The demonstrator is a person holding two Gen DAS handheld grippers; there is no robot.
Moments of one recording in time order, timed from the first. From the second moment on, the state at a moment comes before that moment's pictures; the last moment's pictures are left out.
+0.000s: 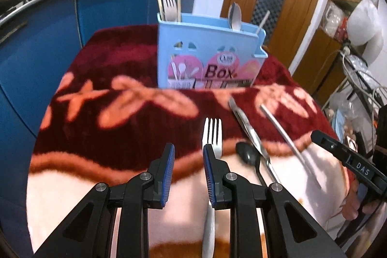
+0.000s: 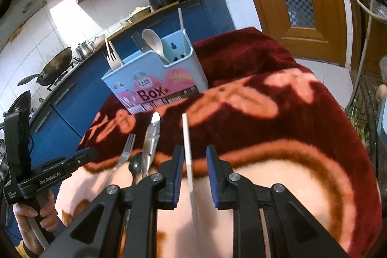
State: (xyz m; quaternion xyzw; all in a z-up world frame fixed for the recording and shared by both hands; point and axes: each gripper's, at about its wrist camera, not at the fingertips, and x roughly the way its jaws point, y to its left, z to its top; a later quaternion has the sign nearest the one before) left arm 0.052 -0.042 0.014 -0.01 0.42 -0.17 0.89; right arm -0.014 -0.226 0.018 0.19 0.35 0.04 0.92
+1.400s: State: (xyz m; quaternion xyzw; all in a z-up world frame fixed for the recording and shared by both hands) left arm 0.094 -0.071 -0.014 0.03 0.58 -0.24 0.78; right arm -0.011 -0.227 0.013 0.17 0.38 0.05 0.91
